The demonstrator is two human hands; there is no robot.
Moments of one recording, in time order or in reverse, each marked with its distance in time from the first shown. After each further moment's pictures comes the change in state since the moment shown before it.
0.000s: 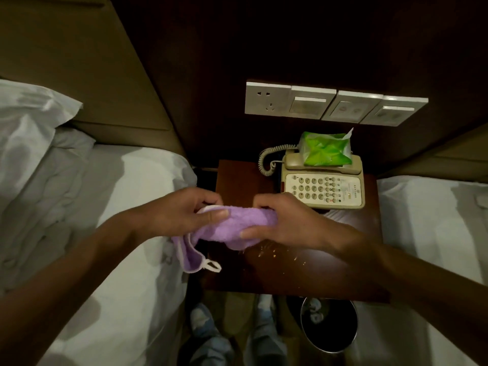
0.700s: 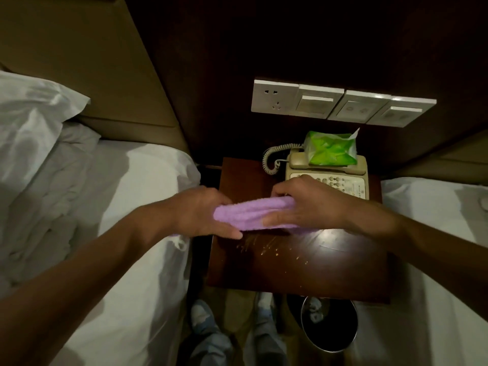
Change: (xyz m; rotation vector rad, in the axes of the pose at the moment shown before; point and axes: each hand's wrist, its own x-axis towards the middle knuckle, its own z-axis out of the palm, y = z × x) left_hand 0.010 0.018 0.009 0.312 -0.045 -0.096; right_hand 0.002 -0.010 -0.049 -0.268 -0.150 0.044
